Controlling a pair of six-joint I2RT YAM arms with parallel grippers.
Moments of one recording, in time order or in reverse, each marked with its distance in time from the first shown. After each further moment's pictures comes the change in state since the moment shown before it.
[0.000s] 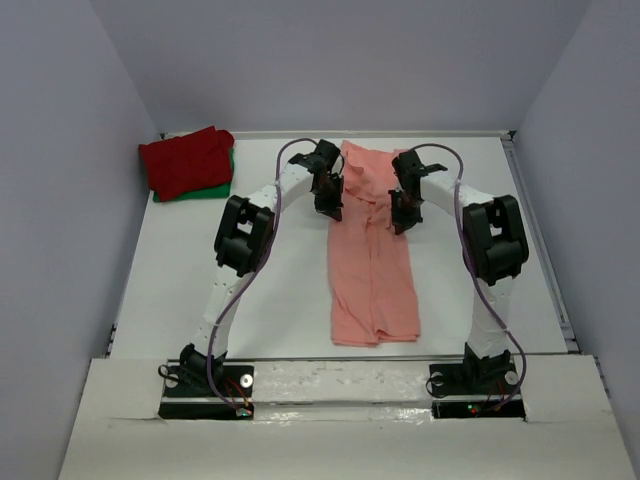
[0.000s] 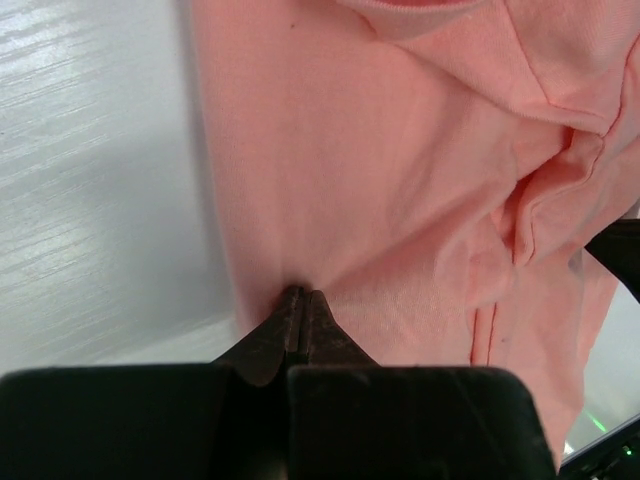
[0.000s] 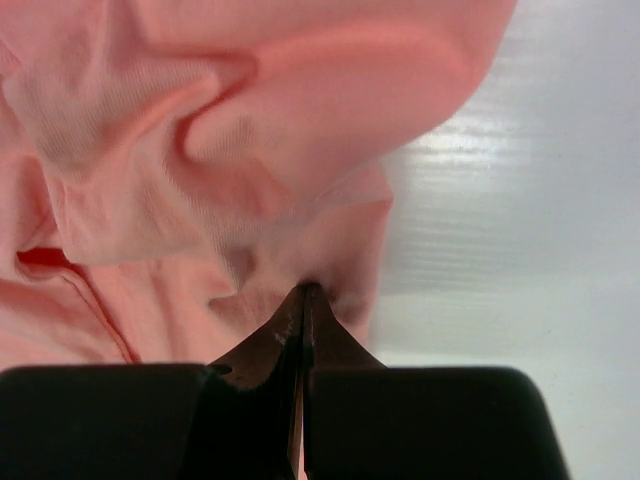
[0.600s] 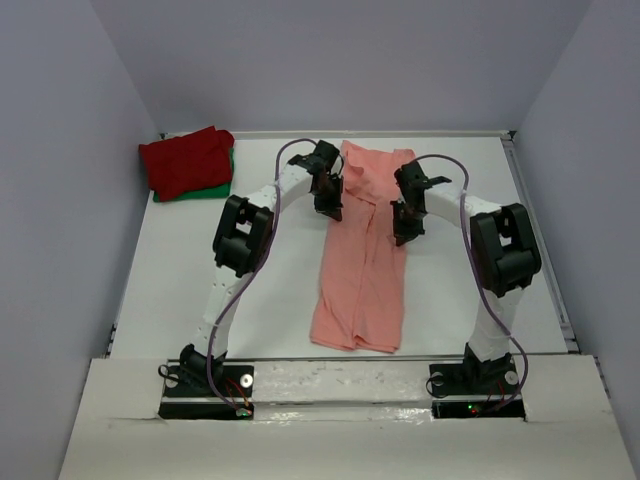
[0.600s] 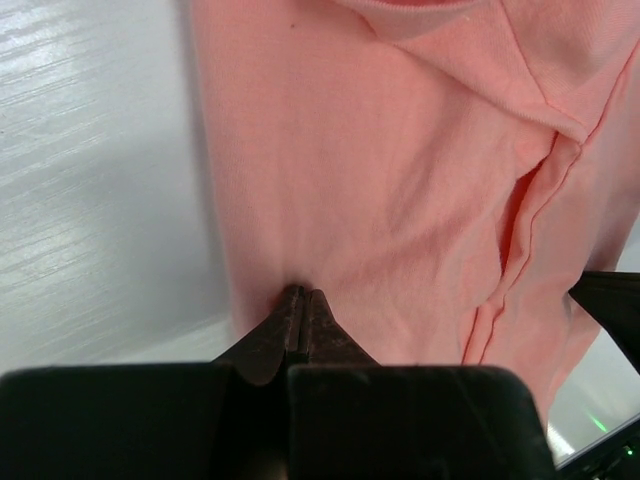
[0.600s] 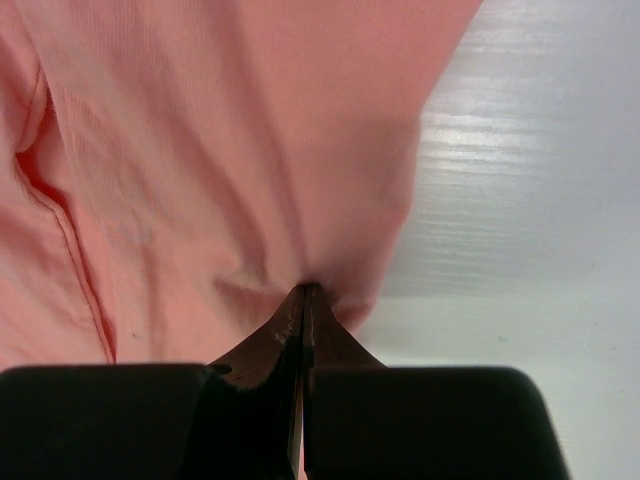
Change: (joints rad) left arm -0.006 -0.013 -0.031 0.027 0.005 0.000; right arm 0.018 -0.132 -0.200 0.071 -0.023 0.030
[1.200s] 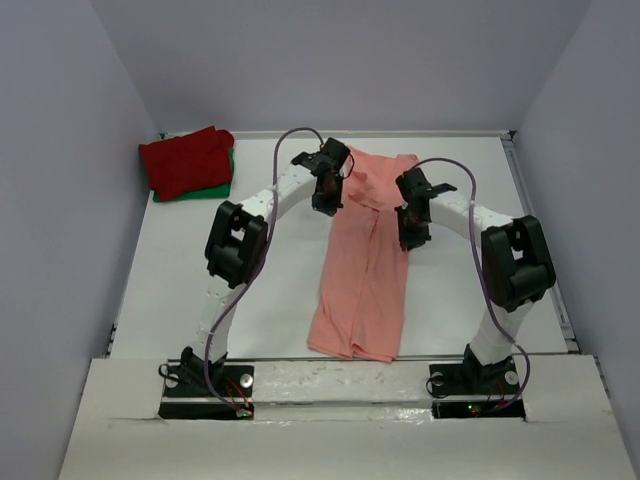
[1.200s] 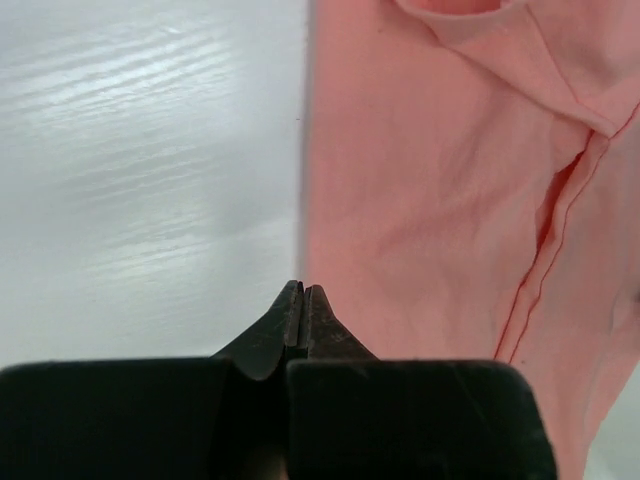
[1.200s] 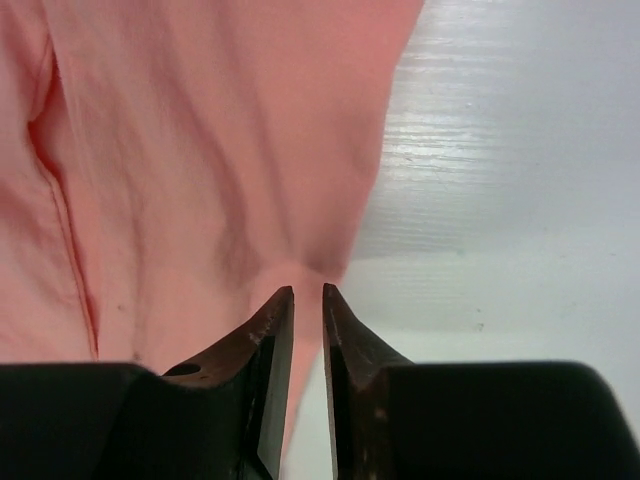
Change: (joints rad) left arm -0.072 -0.154 -0.086 -0.067 -0.287 -0.010; right arm 0.032 -0.131 -0.126 0.007 0.088 0.005
